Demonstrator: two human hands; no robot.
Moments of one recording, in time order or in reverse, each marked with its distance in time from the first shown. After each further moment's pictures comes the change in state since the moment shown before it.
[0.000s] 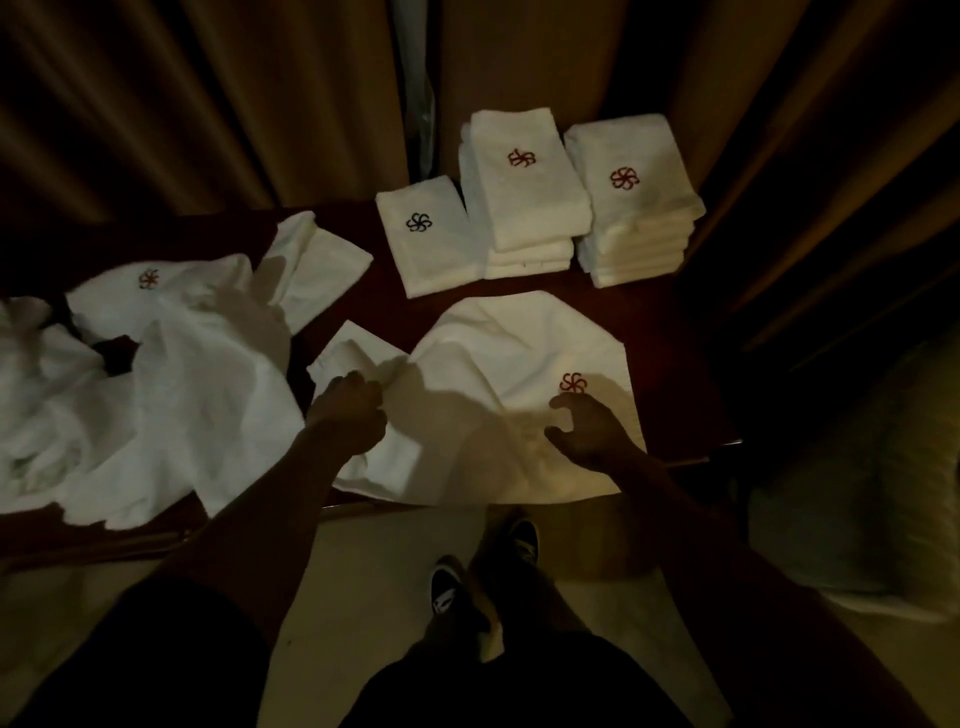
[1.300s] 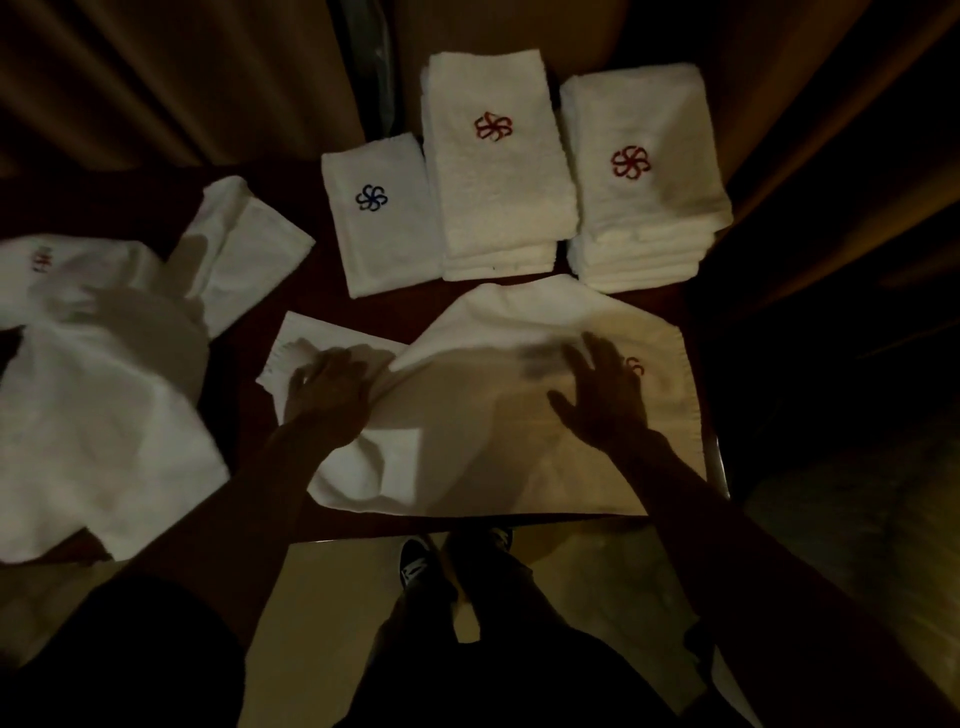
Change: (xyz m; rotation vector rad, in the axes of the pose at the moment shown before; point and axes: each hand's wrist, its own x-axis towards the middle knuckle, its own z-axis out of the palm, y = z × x) left_hand 0.096 0.061 0.017 -0.036 -0.026 -0.094; right_hand 0.121 0.070 -0.058 -0.346 0.091 0.008
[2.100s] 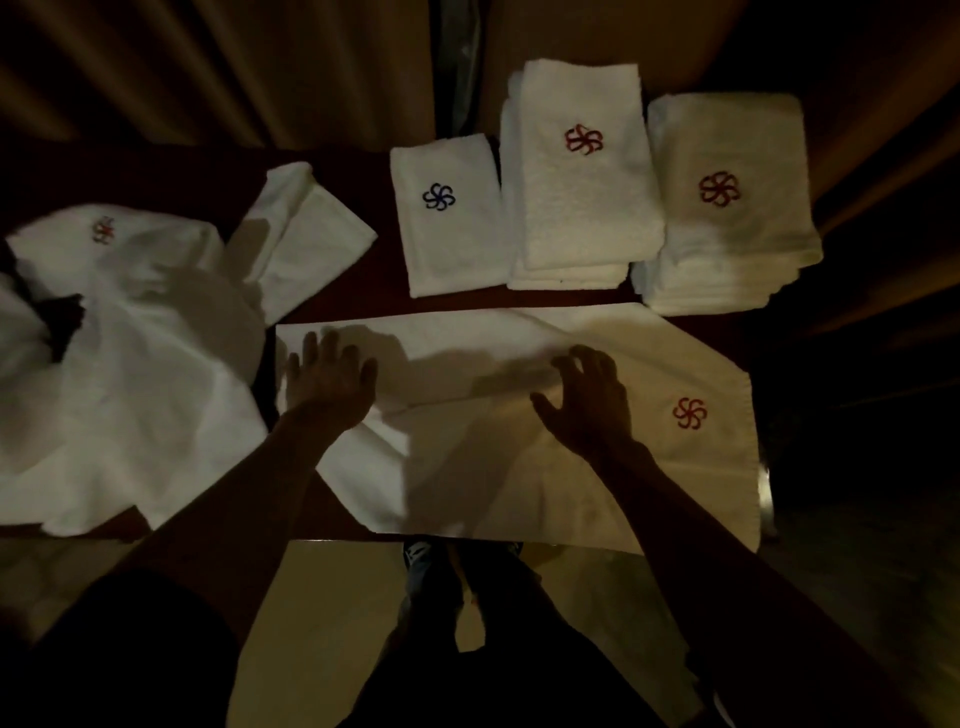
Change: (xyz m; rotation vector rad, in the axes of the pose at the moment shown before) left_hand 0.007 -0.061 -0.017 -0.014 0.016 -0.219; right_hand 0.017 -0.091 0.016 -0.006 0.100 -0.080
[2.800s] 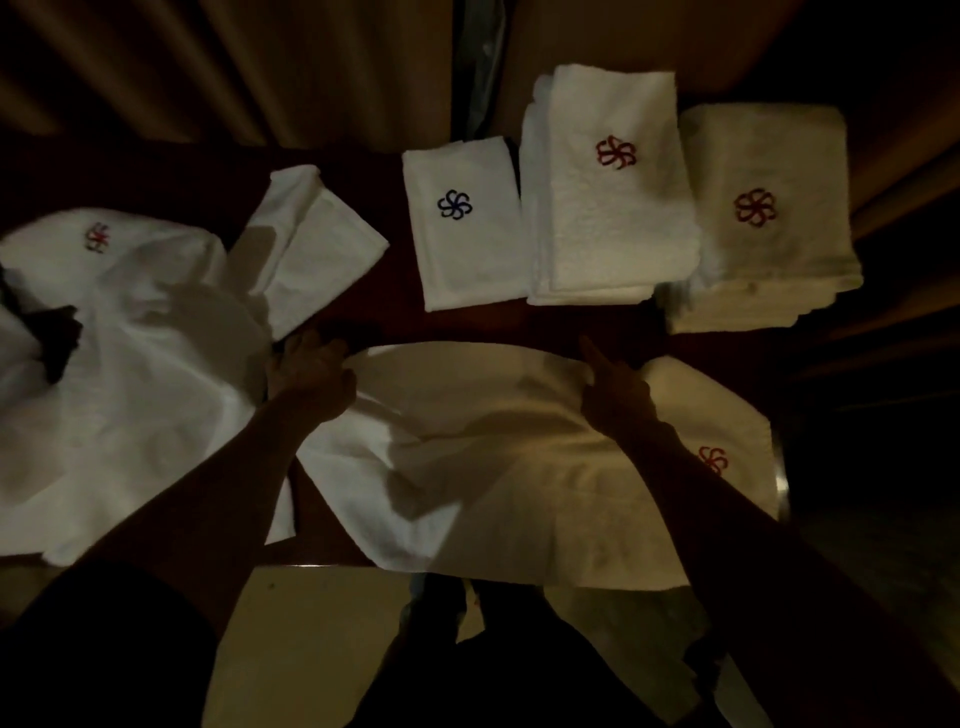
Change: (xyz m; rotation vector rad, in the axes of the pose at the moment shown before) left_hand 0.052 -0.048 -0.004 -0.121 0.002 0.035; right_hand 0.055 0.008 -0.008 0.144 -0.290 0.229
